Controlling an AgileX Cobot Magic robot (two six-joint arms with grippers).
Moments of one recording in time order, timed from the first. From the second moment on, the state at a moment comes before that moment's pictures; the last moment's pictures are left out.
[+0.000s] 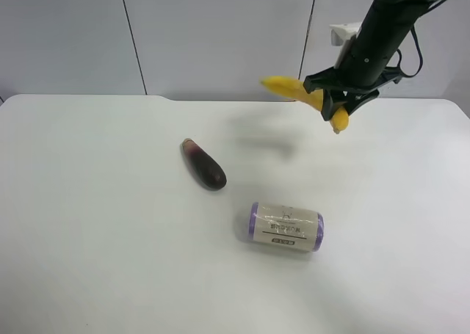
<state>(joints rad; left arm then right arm) 0.07 -0.01 -0.51 -0.17 1.06 0.14 0.23 1.88 -1.49 0.05 1.01 -0.09</state>
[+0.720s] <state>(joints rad) 0.07 -0.01 -0.51 -0.17 1.06 0.14 0.66 1.79 -1.49 0.09 1.07 -0.26</state>
